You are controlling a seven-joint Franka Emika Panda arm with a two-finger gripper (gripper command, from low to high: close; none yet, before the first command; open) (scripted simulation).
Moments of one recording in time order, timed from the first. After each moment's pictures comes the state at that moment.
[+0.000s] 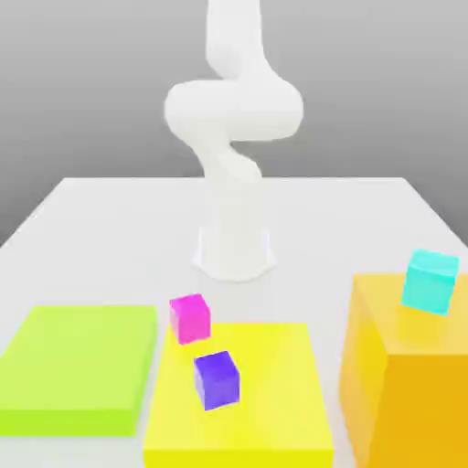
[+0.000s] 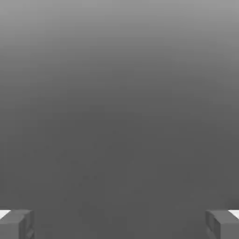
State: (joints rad) arm 0.03 -0.74 0.03 -2.30 -0.03 2.30 0.74
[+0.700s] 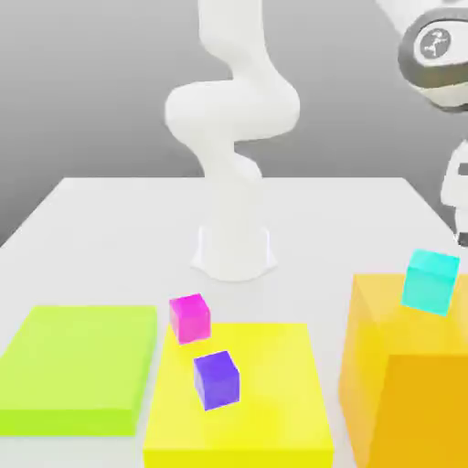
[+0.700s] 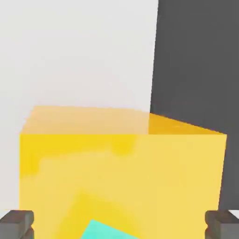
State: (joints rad) arm 0.41 -0.02 0.38 -2.43 -0.43 2.44 -0.01
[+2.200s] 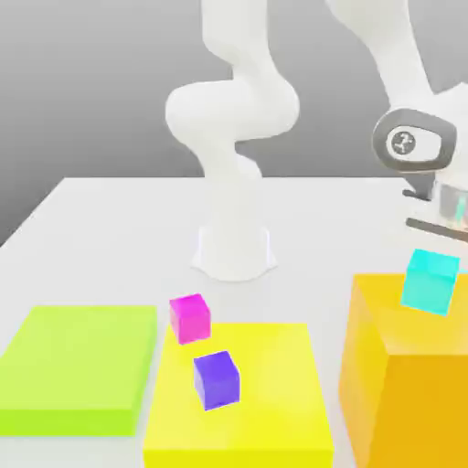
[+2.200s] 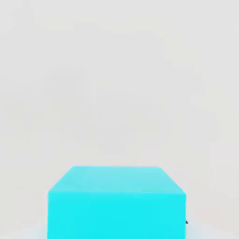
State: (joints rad) arm 0.36 -0.10 0.49 -2.65 -0.24 2.60 -0.45
